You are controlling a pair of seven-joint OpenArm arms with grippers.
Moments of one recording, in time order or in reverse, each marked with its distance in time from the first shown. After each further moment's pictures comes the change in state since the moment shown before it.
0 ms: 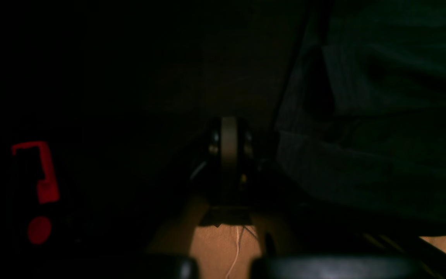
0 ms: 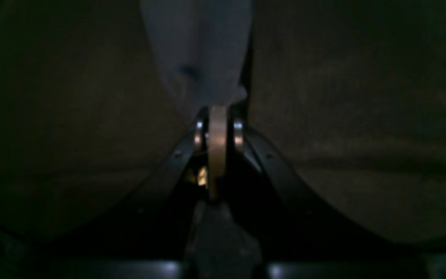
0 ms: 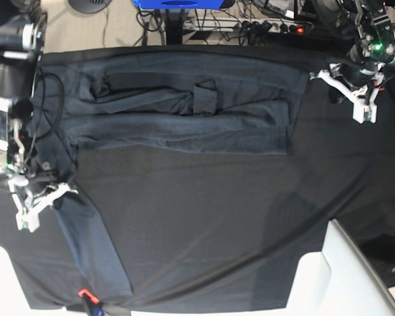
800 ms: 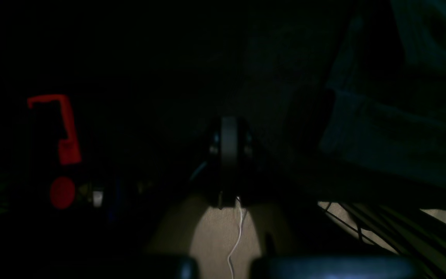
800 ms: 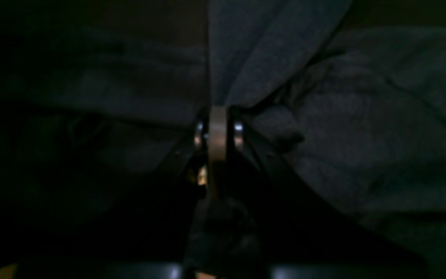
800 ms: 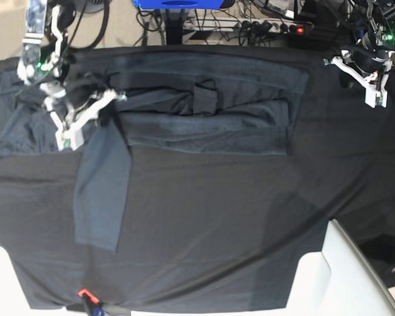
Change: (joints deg) left arm -0.4 -0.4 -6.3 -6.2 0.5 -8.8 0.0; right arm -29.9 -12.3 -0.5 30.1 -0.1 0.2 -9.9
